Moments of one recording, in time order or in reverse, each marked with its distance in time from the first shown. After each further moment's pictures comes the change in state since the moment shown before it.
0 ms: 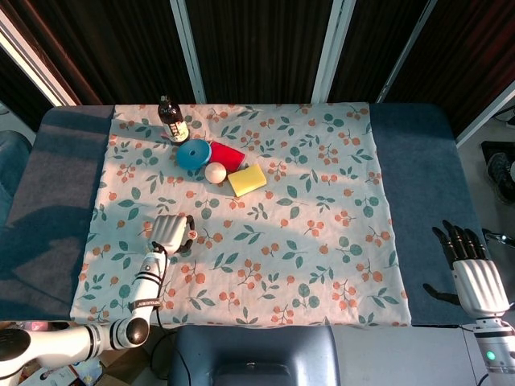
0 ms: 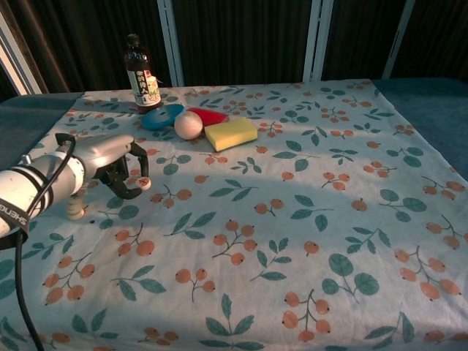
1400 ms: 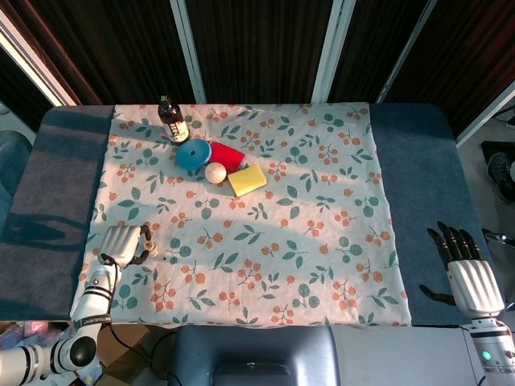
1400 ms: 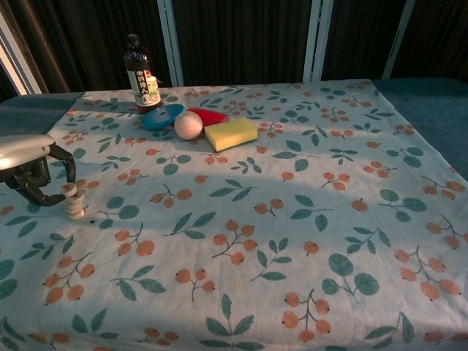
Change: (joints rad) left arm 0.134 0.277 0.105 -0.213 0.045 0.027 -0.069; right arm 0.005 -0.007 -0.005 -0.005 -0.005 -0.010 -0.017
